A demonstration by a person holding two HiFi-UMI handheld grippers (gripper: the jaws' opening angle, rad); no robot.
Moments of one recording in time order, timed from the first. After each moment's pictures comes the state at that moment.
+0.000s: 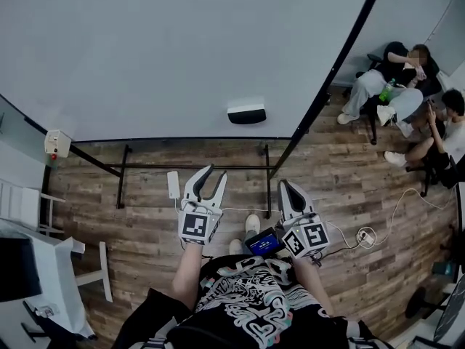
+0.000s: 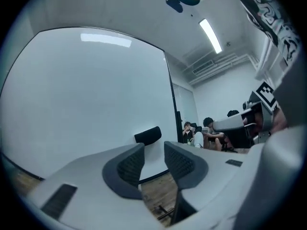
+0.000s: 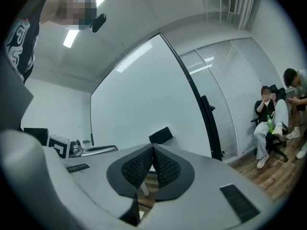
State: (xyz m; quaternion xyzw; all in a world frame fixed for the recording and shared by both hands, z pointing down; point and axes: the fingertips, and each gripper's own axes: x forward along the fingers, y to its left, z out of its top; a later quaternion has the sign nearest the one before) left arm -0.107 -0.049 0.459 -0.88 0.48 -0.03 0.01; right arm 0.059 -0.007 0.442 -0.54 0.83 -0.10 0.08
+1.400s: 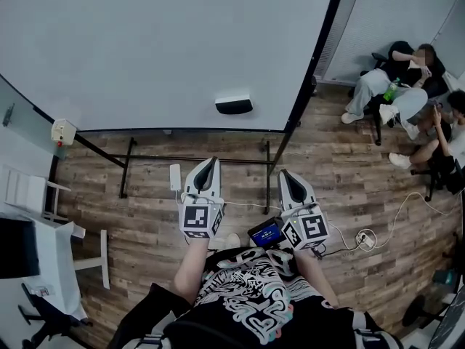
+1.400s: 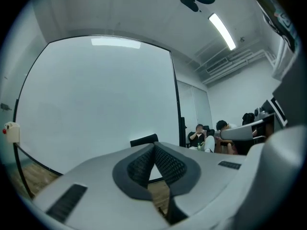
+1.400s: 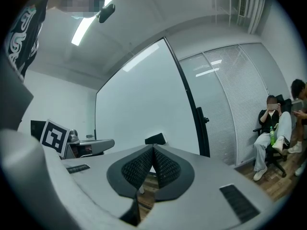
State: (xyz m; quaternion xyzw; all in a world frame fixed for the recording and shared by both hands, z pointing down) left arm -0.065 -0.029 0.428 -0.83 0.56 -0.01 -0.01; right arm 0.107 0.005 0.421 -0.52 0.85 -0.07 0.06
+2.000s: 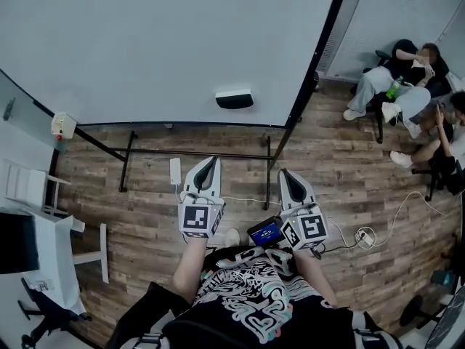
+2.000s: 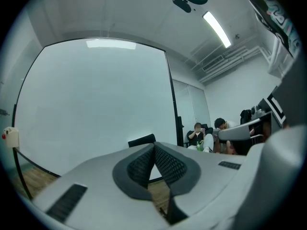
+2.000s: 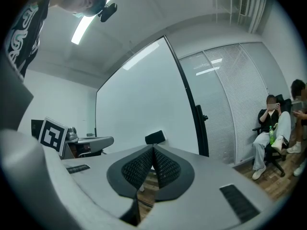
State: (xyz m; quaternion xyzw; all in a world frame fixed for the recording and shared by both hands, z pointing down) left arm -0.062 -0.020 0.429 -0.83 0.55 -0.03 0.01; right arm 0.105 0.009 0.429 -0.52 0.85 -0.07 0.05
